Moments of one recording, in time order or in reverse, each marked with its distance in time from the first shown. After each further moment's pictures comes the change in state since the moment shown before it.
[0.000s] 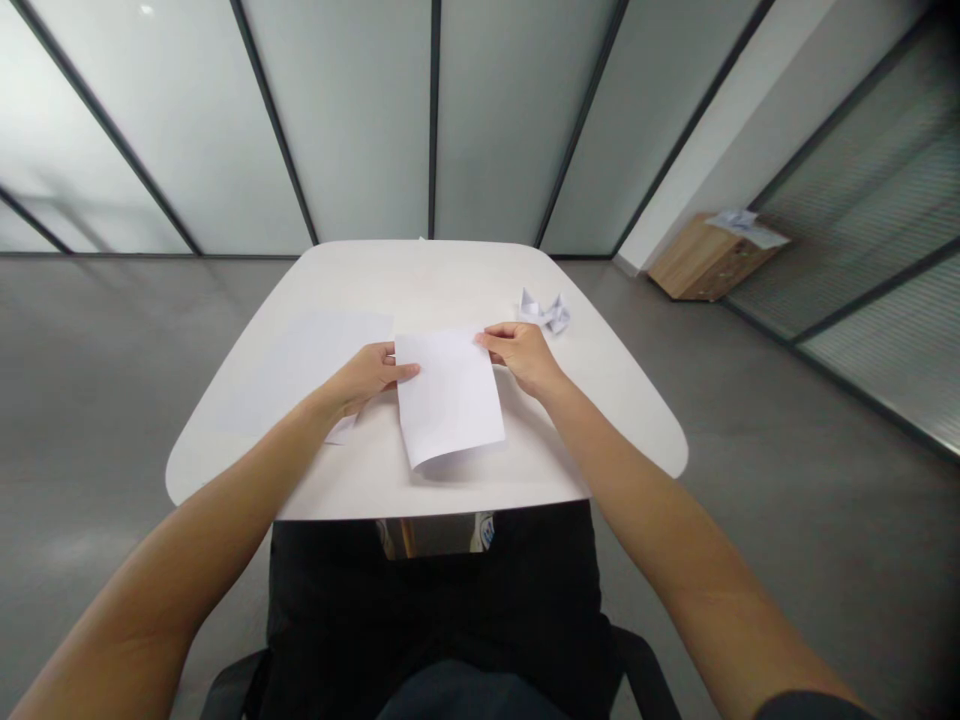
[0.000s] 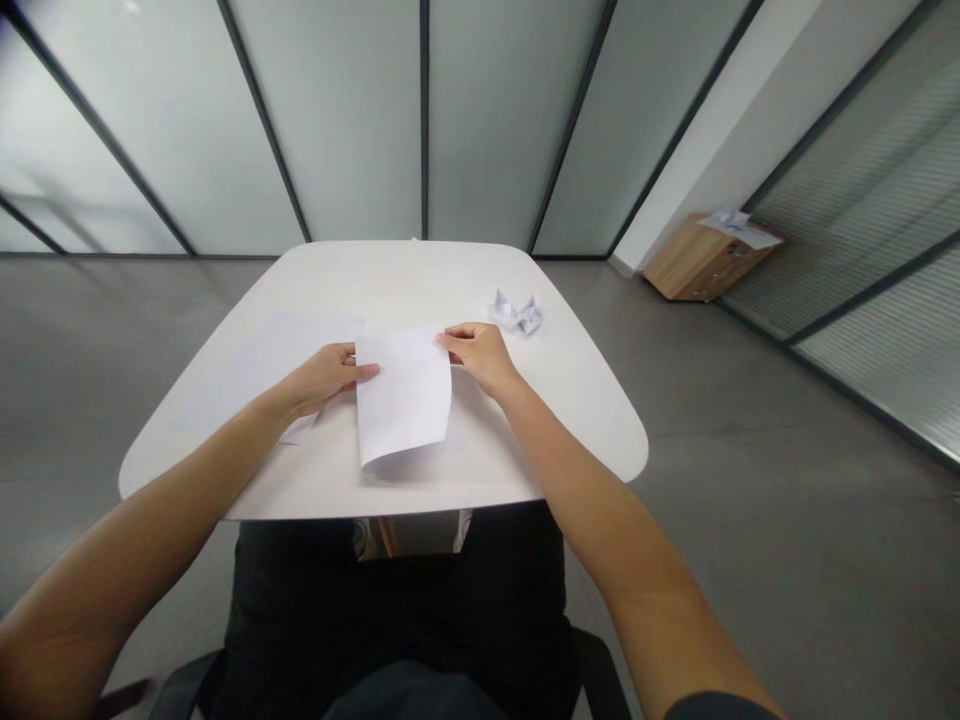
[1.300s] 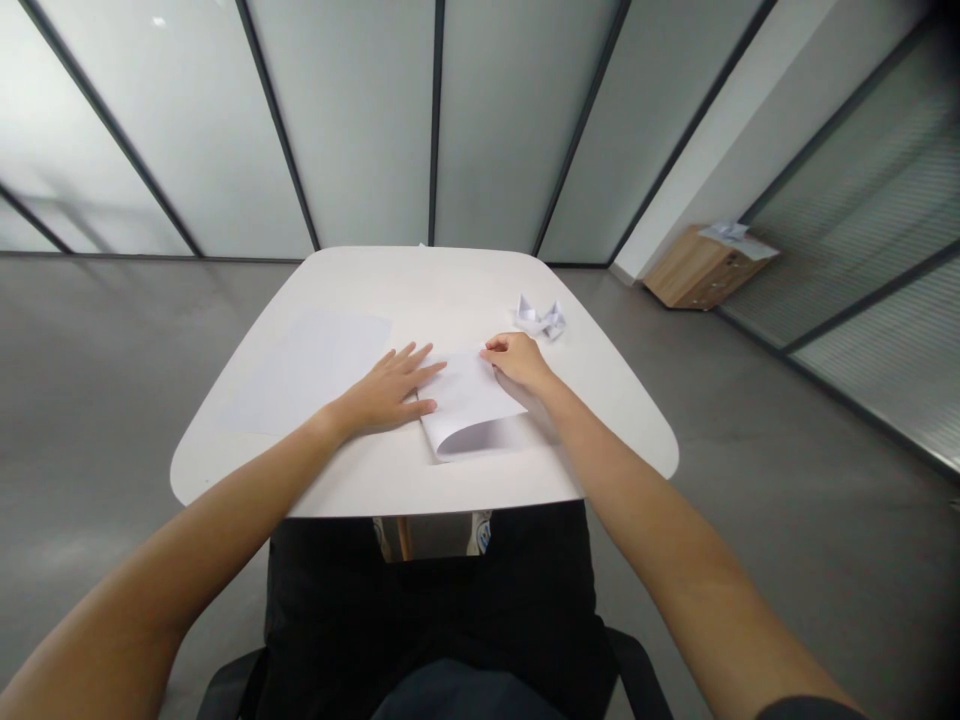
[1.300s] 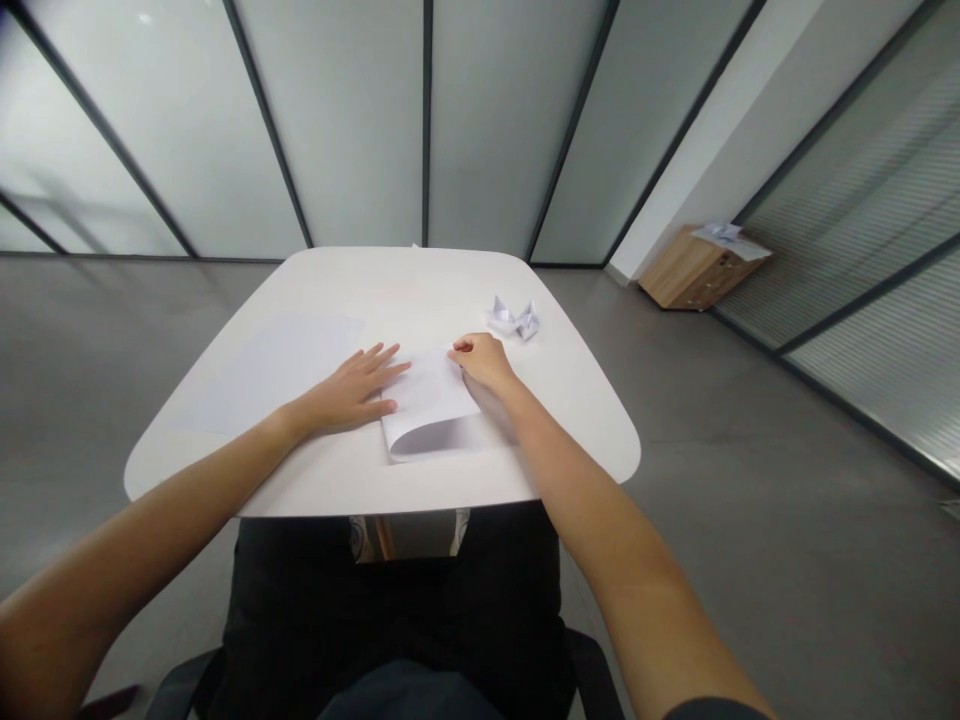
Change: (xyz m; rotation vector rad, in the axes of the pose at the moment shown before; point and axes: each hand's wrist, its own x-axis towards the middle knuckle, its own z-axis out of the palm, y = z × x) left_hand -0.007 -0.015 0.000 1.249 -0.138 0.557; right_hand 0.026 0.025 -0.024 -0.720 0.013 -0.086
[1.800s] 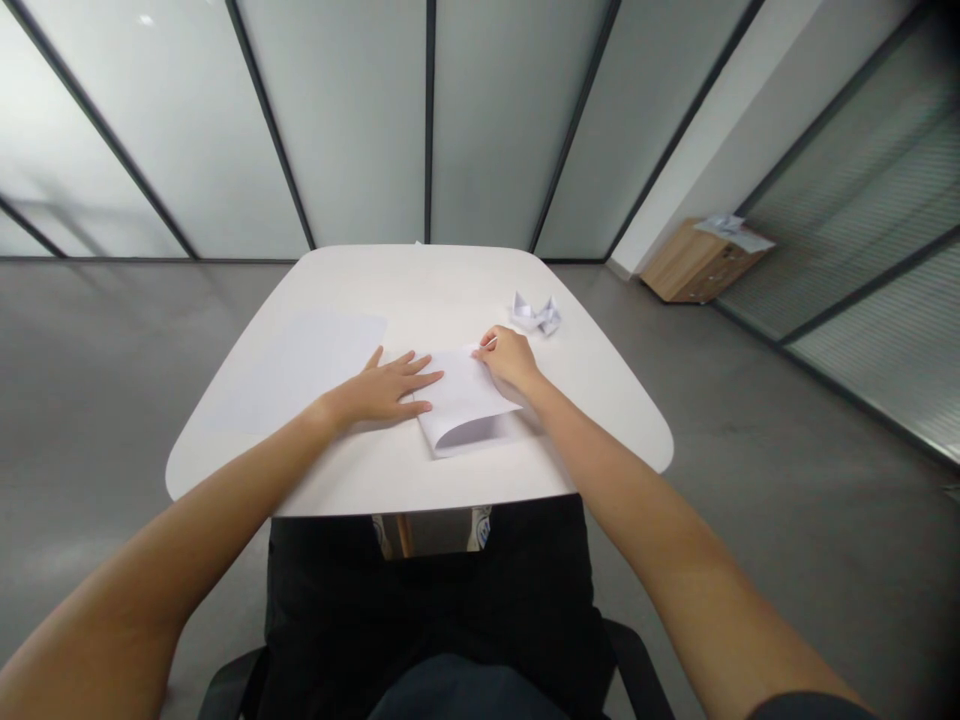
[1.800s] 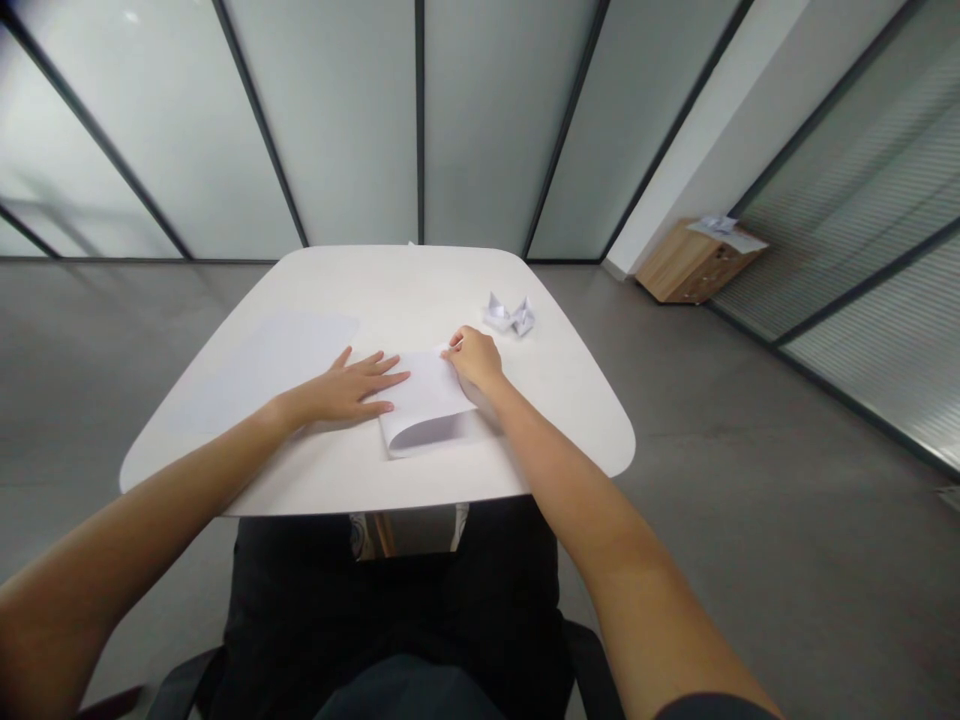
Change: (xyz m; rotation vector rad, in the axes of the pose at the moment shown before) left_hand 0.007 -0.001 -0.006 0.055 -0.194 0.002; right_hand 0.003 0.001 0.008 -0.256 0.078 0.031
